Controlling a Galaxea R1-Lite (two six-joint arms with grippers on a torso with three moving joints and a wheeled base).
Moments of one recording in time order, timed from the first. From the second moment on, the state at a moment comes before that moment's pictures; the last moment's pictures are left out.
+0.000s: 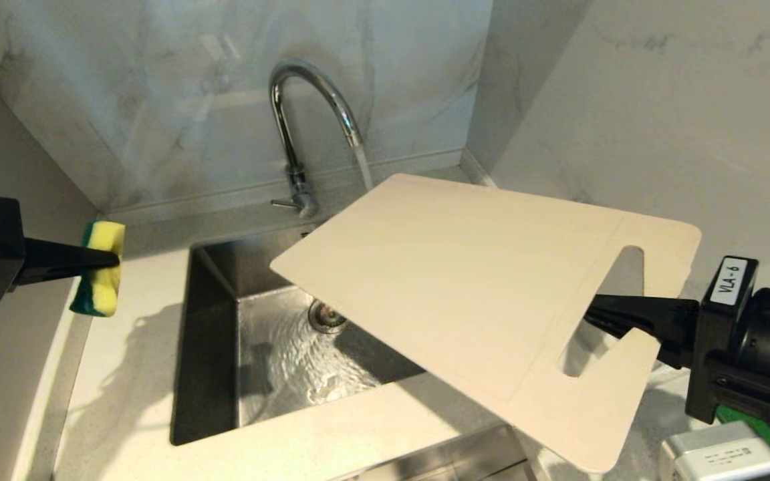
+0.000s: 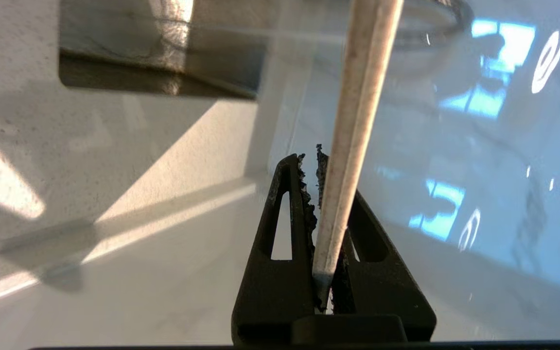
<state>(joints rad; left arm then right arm) -0.09 1.29 -1.15 0.35 -0.39 -0.52 0.22 1.08 -0.68 -0.22 0.41 -1.92</state>
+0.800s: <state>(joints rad) -0.12 1.28 -1.15 0.39 -0.38 -0.53 0.16 0.98 -0.54 -0.22 0.27 -1.87</state>
